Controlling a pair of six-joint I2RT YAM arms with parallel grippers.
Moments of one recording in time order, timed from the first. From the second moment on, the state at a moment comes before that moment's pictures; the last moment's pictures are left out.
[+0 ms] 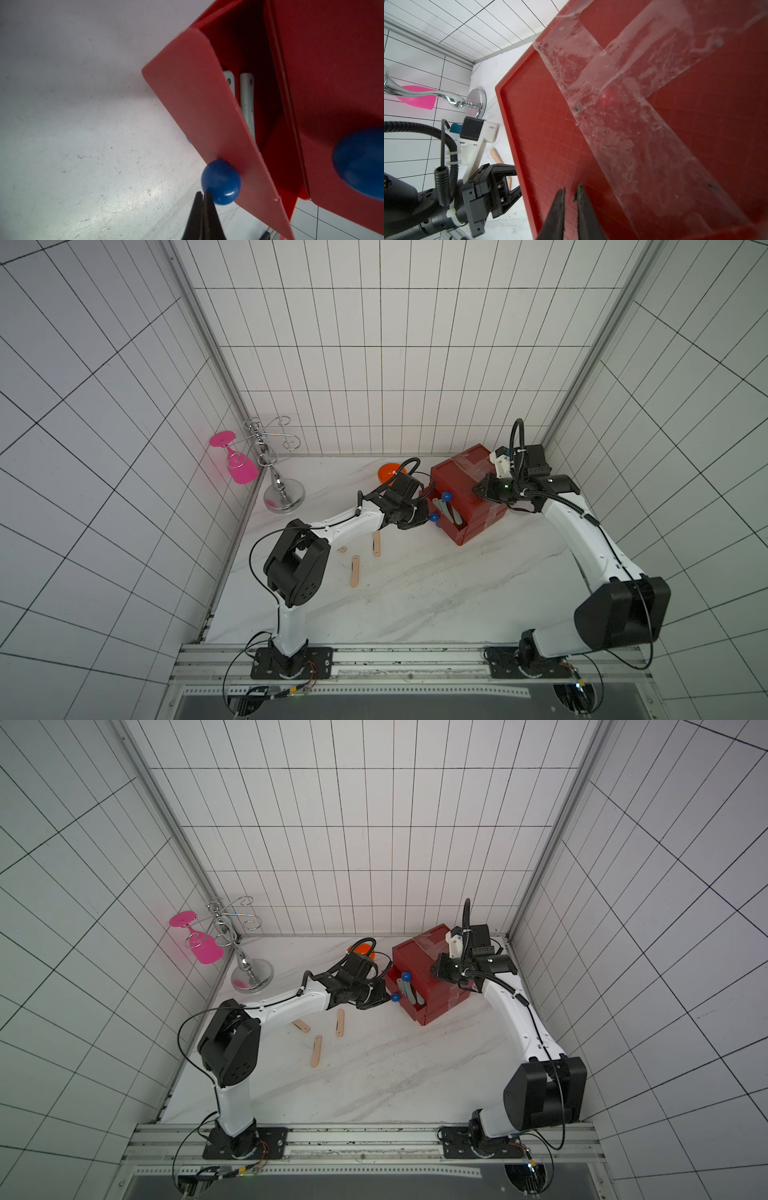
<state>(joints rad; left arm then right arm) -0.70 1.92 1.47 -0.37 0.29 -0.86 0.13 1.50 1.38 -0.78 -0.36 0.33</state>
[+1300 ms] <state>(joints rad) -0.70 2.04 1.56 -0.17 0.33 -1.01 0.13 1.50 1.38 -0.78 -0.36 0.33</state>
